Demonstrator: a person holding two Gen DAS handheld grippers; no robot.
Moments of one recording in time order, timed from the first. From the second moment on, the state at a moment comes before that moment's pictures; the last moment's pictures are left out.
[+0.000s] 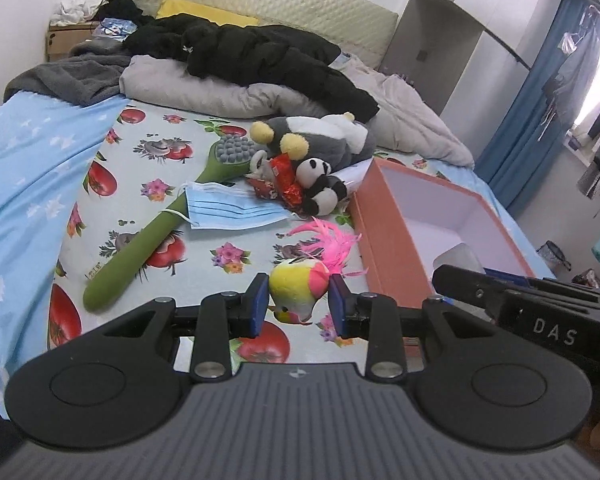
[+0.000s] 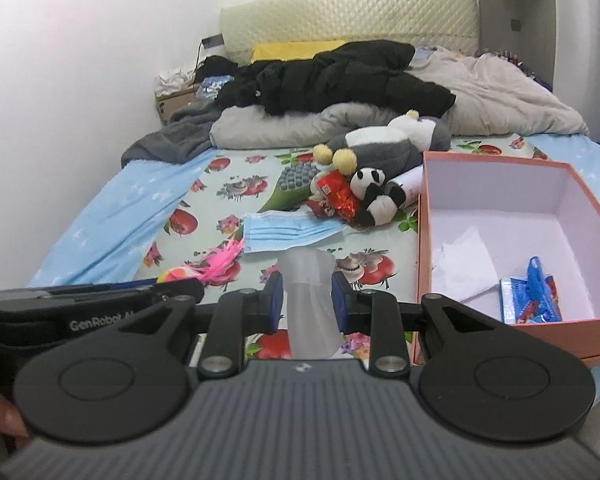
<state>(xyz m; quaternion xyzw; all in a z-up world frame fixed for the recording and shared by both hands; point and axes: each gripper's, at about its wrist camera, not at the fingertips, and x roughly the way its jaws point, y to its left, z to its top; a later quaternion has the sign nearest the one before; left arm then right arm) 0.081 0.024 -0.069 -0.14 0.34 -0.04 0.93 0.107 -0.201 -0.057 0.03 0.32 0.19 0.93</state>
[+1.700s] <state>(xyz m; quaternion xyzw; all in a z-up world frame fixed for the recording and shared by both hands) 0.276 -0.205 -0.093 -0.07 0.42 -0.23 0.88 0.198 -0.395 -0.100 0.12 0.36 0.02 0.93</state>
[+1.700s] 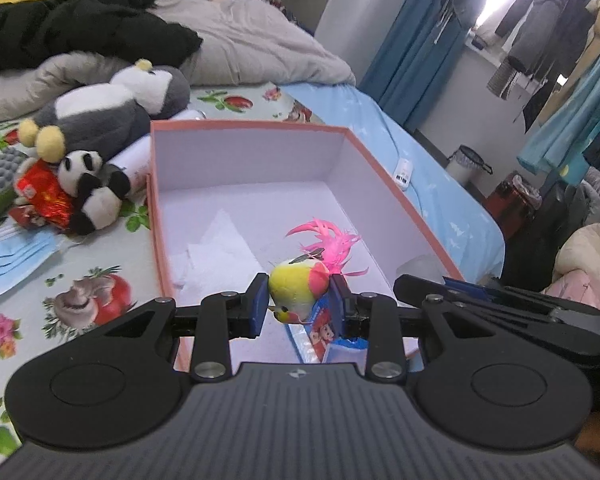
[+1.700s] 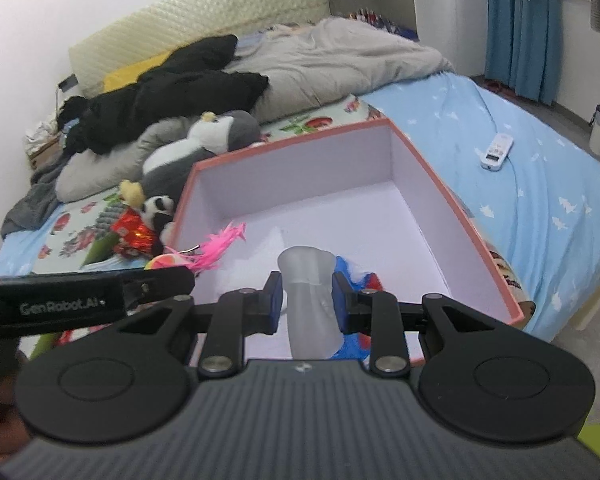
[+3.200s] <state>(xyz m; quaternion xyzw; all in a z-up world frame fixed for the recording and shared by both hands) 0.211 -0.162 -0.057 -0.07 0.38 -0.23 0.89 0.167 -0.376 -0.082 0.14 0.35 0.04 0.93</state>
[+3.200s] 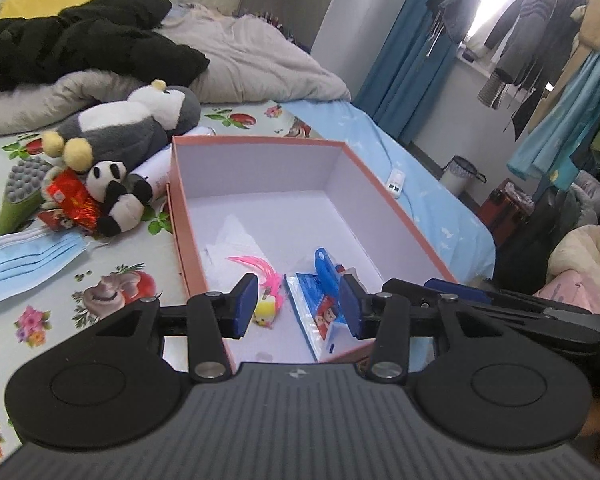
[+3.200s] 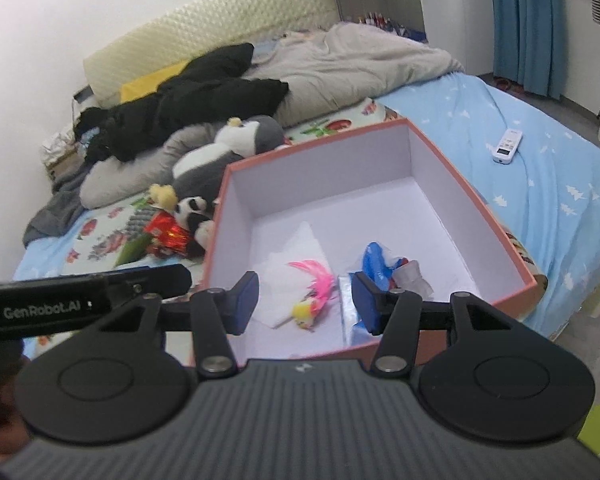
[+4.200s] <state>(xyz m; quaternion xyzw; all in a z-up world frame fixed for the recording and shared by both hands) 0.087 -0.068 -0.041 -0.09 0.34 -0.18 0.92 0.073 -0.305 -0.057 0.11 0.33 0.08 0.94</state>
